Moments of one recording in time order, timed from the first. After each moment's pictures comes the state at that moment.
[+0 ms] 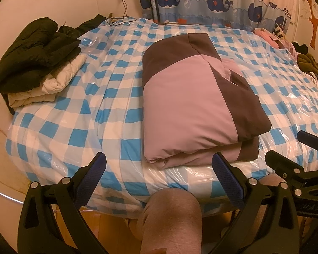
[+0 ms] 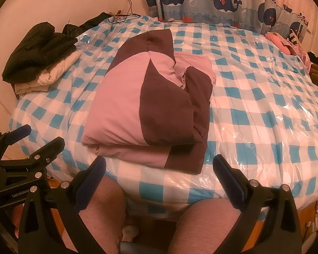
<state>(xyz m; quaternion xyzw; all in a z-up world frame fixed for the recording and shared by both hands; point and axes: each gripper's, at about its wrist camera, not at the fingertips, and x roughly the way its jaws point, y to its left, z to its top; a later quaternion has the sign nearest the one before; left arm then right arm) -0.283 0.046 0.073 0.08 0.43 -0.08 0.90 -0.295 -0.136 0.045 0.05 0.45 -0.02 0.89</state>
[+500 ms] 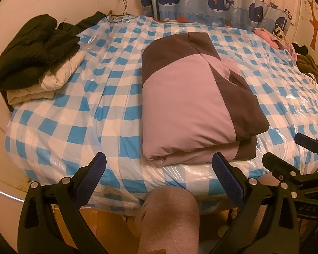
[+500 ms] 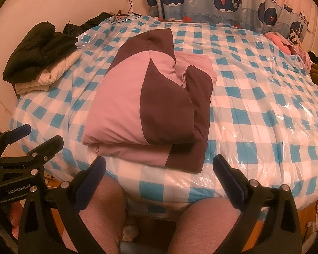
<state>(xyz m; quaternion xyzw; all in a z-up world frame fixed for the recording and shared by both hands) -0.283 0.047 0.074 0.07 0.44 -0.09 0.89 -0.295 -0.136 0.045 0.05 0.45 -0.02 0.89</state>
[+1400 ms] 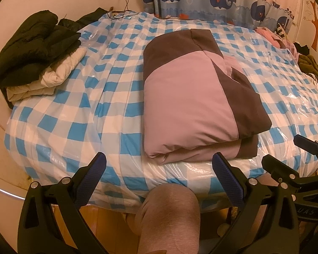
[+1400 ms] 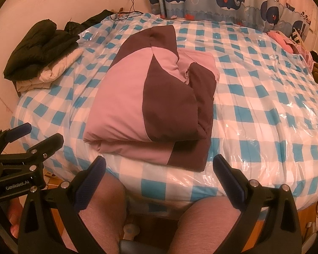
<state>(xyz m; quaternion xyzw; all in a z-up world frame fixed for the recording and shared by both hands) -0.285 0.049 0.076 0.07 0.45 -0.08 0.89 -0.296 -0.133 0.045 0.05 0.45 -0.02 0.89</state>
